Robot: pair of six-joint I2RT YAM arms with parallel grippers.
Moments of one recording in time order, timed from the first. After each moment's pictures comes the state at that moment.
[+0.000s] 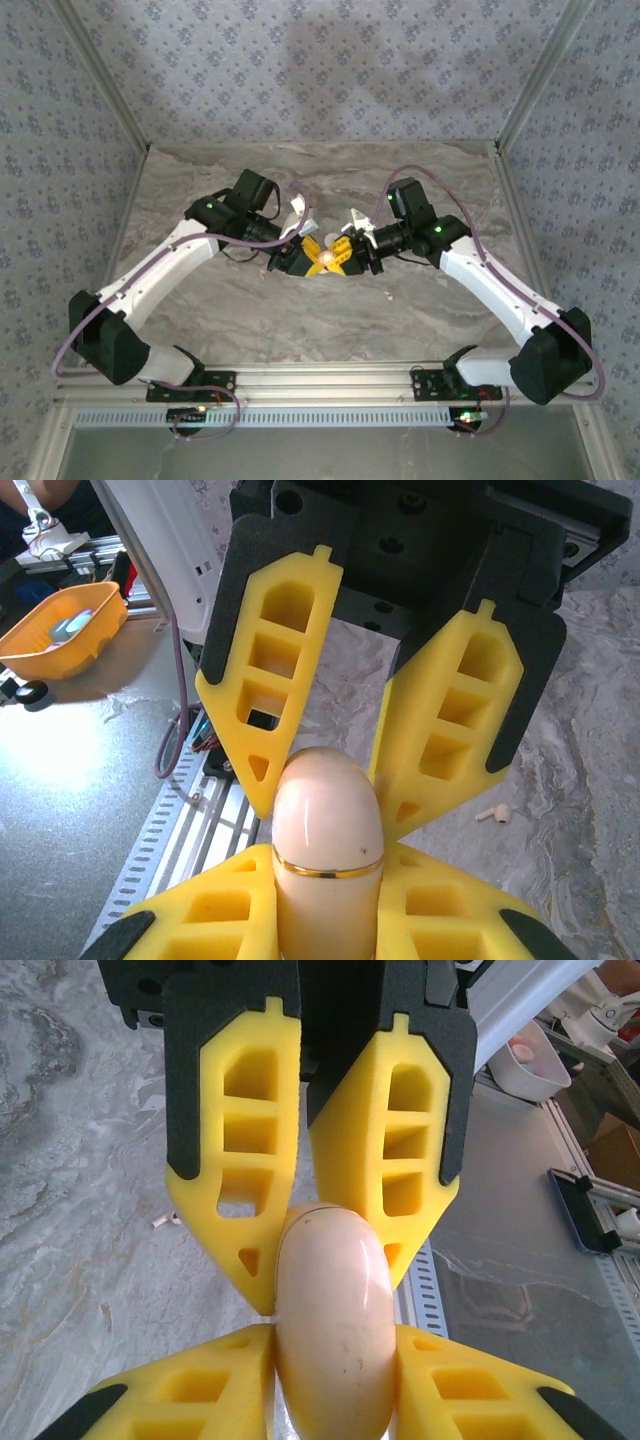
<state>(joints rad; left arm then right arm) -0.61 1.41 1.32 -0.89 1.01 0.45 0.54 1.28 1.10 -0.58 -1.09 -0.59</state>
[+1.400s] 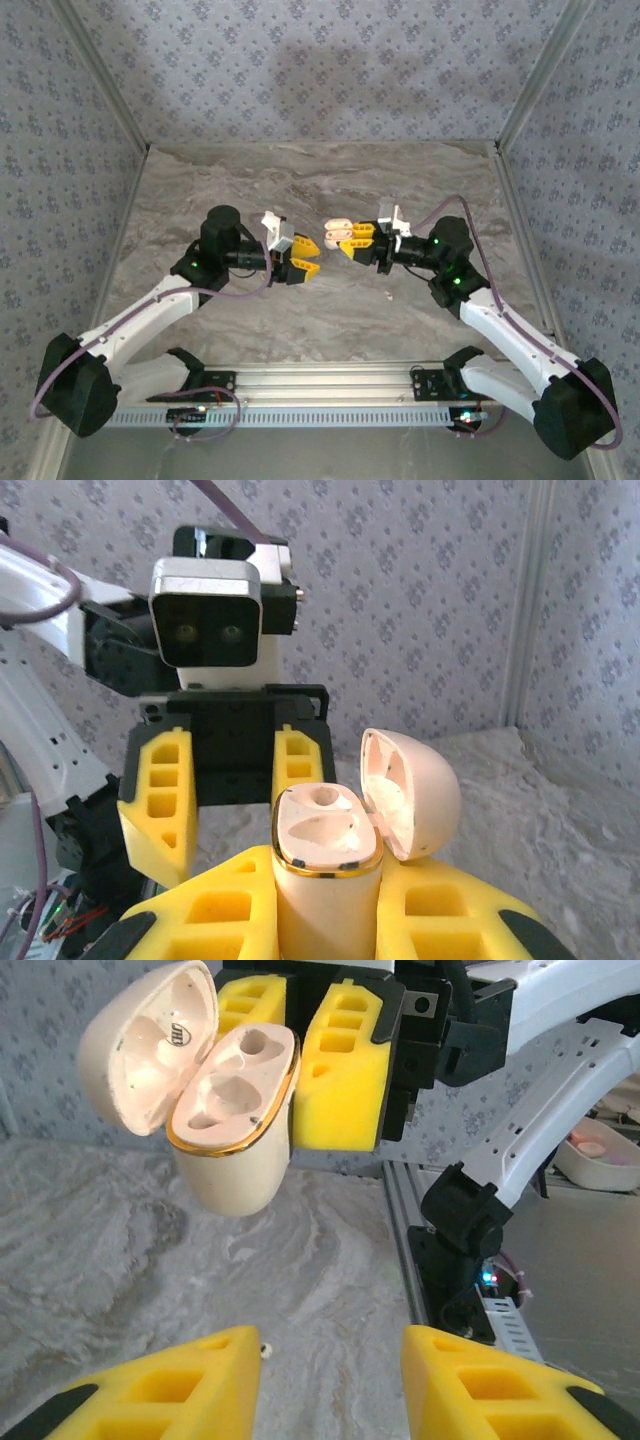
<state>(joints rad) -0.60 1.10 0.73 0.18 0.99 0.05 0.49 0.97 0.62 0.46 -0.87 0.09</state>
